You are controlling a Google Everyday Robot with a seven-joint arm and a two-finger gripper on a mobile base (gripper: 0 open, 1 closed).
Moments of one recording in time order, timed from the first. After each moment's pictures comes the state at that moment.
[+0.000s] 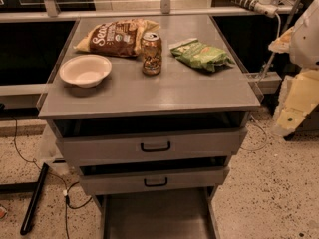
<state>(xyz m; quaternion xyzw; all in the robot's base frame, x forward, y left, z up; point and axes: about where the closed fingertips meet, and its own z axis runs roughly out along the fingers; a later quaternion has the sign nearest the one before) 0.438 -0.217 0.976 -0.60 0.78 -0.03 0.16</state>
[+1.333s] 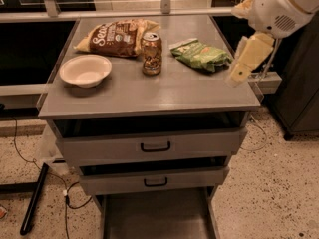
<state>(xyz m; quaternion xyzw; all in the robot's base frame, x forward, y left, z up) 0.550 -0.168 0.994 -0.62 0.73 0.00 0.29</state>
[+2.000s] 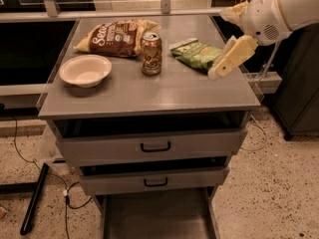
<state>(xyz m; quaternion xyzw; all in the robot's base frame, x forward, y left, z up) 0.589 -0.144 0.983 -0.58 0.69 0.12 0.41</state>
